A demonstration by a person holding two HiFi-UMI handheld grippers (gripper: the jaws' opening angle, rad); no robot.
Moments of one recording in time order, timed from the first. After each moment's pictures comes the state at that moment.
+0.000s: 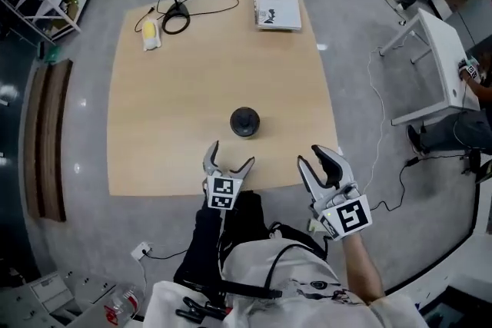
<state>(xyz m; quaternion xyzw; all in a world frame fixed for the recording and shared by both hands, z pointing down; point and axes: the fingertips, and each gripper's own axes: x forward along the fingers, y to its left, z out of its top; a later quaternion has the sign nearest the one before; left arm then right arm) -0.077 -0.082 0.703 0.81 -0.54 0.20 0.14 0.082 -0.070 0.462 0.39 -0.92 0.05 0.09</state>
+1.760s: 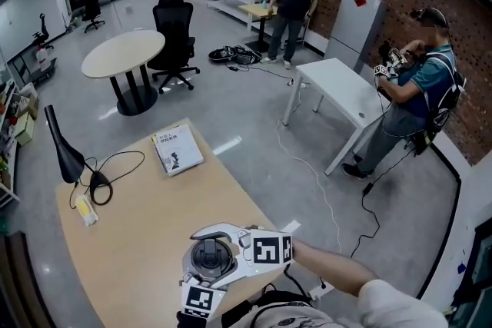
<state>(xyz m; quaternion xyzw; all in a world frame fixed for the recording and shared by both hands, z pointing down) 0.046 -0.161 0.462 0.96 -0.27 0.09 0.01 -0.044 -0.126 0.392 0.00 -0.99 -0.03 0.13</state>
